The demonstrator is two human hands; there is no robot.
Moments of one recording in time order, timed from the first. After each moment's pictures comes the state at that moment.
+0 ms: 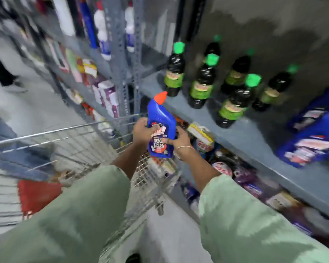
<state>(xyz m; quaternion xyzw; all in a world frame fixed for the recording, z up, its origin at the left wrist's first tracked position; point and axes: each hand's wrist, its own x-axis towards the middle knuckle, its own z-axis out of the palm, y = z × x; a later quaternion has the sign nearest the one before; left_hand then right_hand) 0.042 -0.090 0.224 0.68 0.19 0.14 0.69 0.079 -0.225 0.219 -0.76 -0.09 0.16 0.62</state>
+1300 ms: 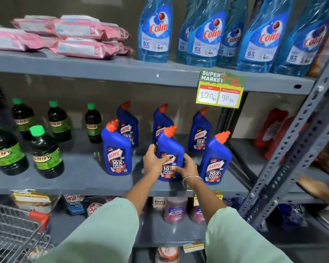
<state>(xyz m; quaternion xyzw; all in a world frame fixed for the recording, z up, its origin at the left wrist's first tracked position) 0.061 -0.603 0.320 0.77 -0.09 0.03 0.63 0.031 -0.729 0.280 -0.76 0.13 -0.16 0.61</state>
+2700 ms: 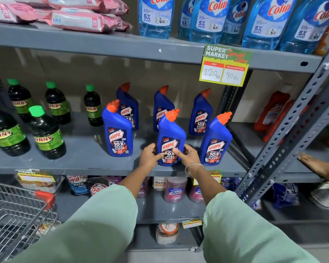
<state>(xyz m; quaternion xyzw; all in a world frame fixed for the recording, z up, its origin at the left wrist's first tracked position) 0.054 -0.578 0.278 0.78 -0.09 -0.13 0.60 0.005 -0.716 0.275 -0.71 0.18 -0.16 0.66</state>
